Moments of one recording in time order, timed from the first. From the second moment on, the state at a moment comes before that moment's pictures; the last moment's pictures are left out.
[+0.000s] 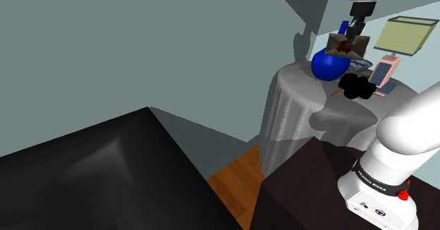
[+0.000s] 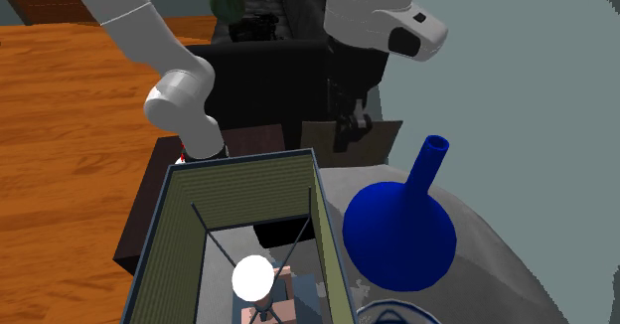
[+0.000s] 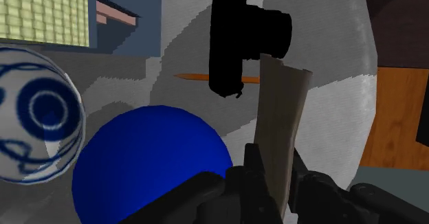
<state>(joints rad) -0.22 -0.31 -0.49 -2.00 -0.18 1.66 -0.66</state>
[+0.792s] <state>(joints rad) -0.36 0.18 -0.70 -1.50 0.06 1.59 -1.05</state>
